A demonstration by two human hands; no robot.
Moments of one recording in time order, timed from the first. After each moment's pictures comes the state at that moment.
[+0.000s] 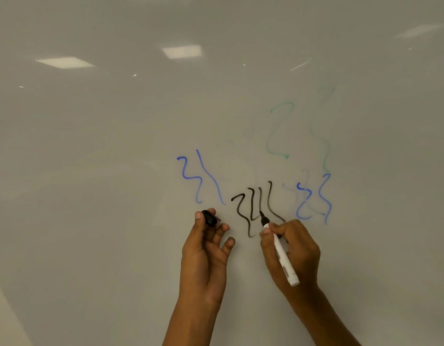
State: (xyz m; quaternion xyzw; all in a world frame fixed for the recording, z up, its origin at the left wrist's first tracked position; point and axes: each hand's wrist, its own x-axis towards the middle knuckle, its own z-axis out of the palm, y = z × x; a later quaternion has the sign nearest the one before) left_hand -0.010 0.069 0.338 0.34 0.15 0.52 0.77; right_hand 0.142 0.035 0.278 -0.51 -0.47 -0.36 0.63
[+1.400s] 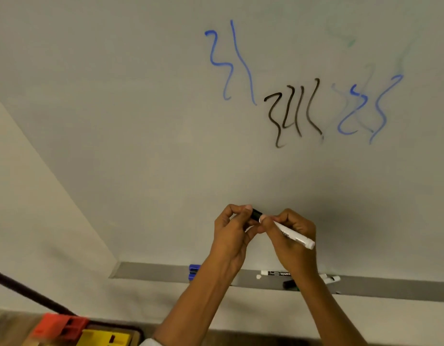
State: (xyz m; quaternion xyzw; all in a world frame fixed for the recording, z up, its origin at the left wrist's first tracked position) left_hand -0.019 0.036 0.206 0.34 0.34 0.45 0.75; right_hand 0.093 -0.013 0.167 -0.54 -0.50 0.08 0.67
